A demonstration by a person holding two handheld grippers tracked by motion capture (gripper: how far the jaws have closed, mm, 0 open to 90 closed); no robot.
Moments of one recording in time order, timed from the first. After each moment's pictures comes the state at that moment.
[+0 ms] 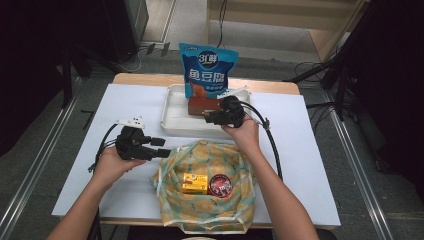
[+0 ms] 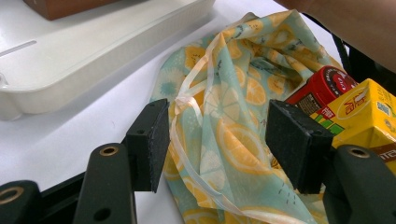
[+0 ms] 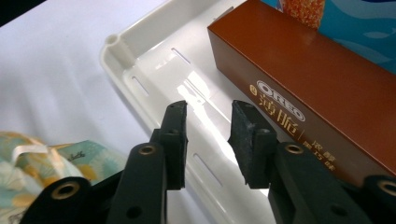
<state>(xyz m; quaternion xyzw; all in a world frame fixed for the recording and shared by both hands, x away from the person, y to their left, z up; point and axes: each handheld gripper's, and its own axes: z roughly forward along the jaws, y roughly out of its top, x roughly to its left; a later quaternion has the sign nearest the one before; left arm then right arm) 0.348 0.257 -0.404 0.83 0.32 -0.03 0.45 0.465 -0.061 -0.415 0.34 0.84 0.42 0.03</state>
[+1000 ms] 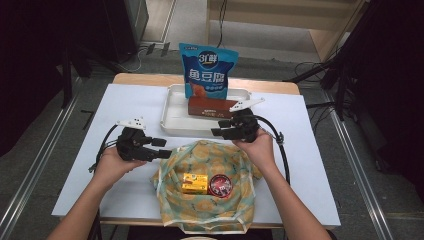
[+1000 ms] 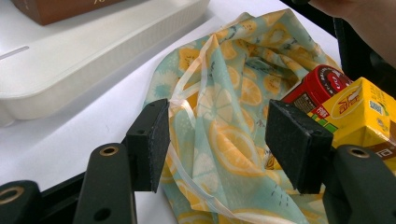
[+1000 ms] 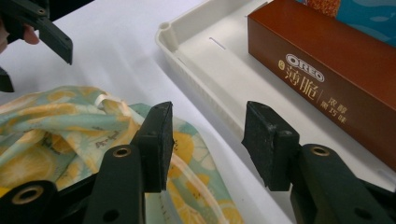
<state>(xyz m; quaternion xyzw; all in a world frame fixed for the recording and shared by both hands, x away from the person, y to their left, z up) 0.345 0.254 -0.402 0.84 0.31 -0.03 0.45 0.409 -0.094 -0.400 0.31 0.84 0.45 0.03</state>
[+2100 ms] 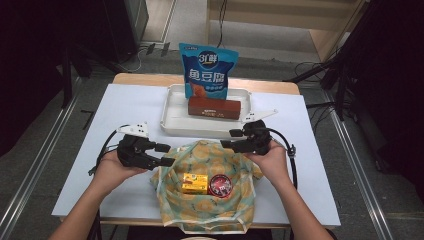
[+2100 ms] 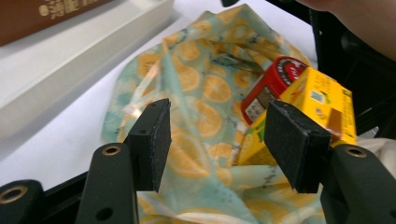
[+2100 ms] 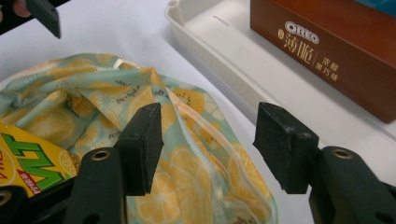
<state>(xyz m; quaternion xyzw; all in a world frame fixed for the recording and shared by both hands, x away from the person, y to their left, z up) 0.319 0.236 -0.385 0.86 0.25 -0.03 0.45 0.374 -0.122 -0.399 0.32 0.84 0.44 0.04</state>
